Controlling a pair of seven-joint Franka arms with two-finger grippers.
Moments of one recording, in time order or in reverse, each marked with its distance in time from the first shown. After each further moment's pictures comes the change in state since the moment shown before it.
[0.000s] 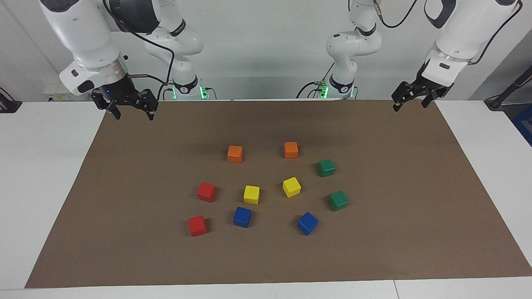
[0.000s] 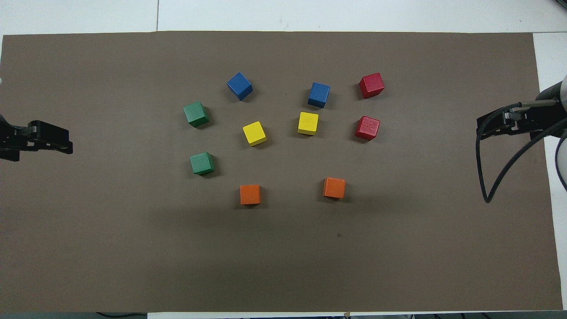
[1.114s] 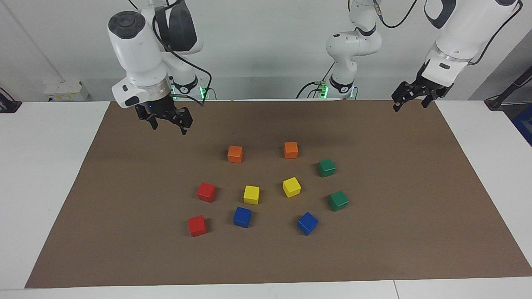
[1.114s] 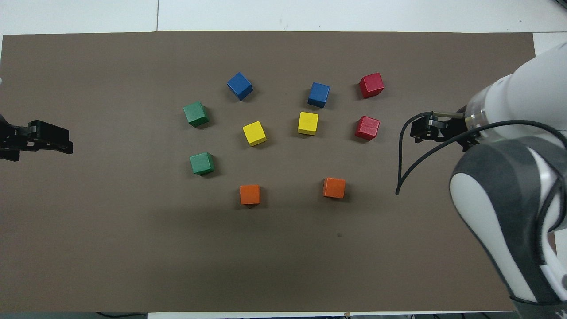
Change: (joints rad) left arm 0.000 0.000 0.000 0.000 0.000 0.000 0.000; right arm 0.140 -0.028 0.025 -0.251 0.001 0.269 0.404
